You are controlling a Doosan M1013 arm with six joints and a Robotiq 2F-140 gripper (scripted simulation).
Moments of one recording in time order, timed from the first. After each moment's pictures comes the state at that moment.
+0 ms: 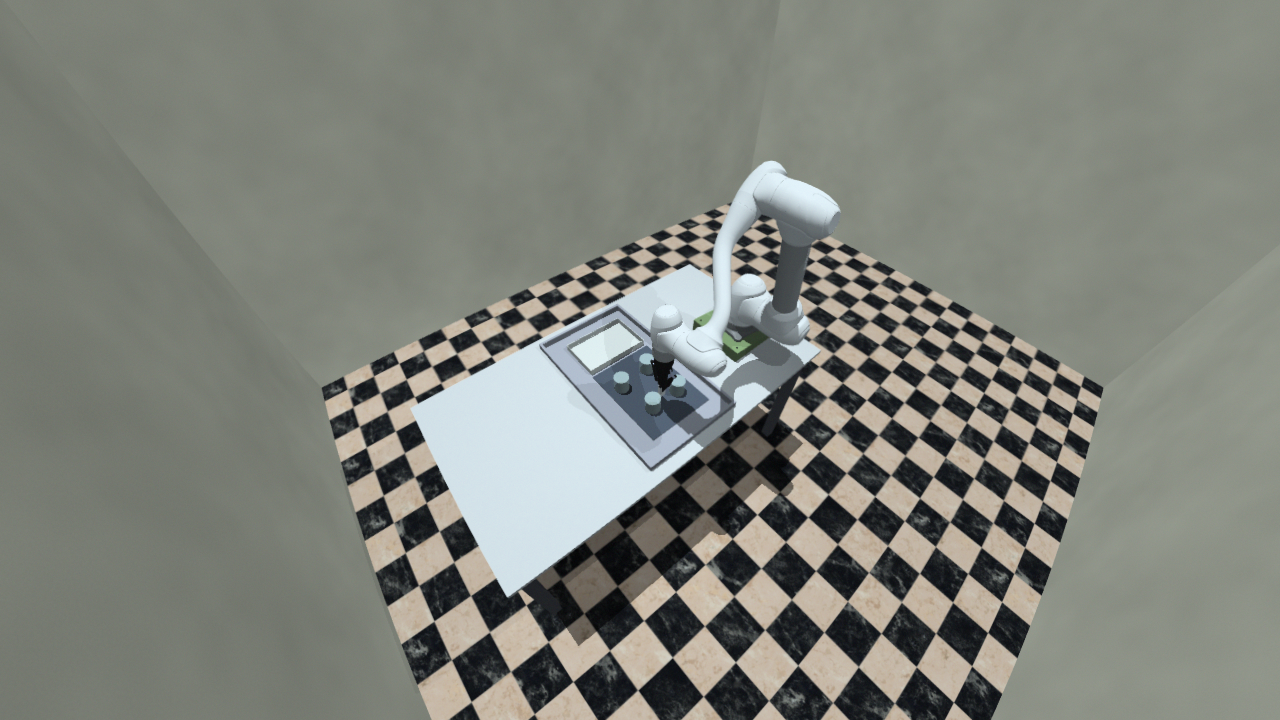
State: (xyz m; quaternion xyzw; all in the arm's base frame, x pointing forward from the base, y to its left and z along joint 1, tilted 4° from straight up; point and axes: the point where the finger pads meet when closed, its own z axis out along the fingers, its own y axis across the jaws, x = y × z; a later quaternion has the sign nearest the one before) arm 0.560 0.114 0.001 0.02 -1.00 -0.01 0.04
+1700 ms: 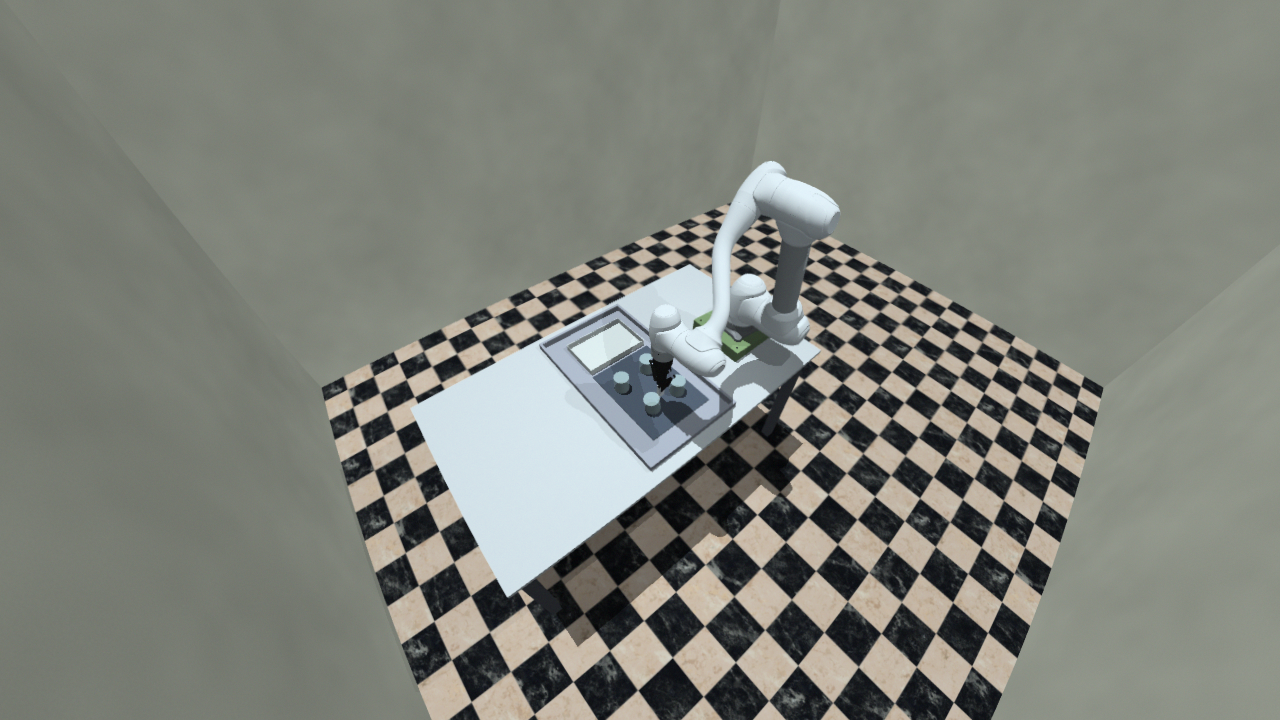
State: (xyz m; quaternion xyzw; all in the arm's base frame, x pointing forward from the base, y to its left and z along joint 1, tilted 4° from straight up) arm 0.566 0.115 0.005 0.02 -1.00 -0.01 0.04
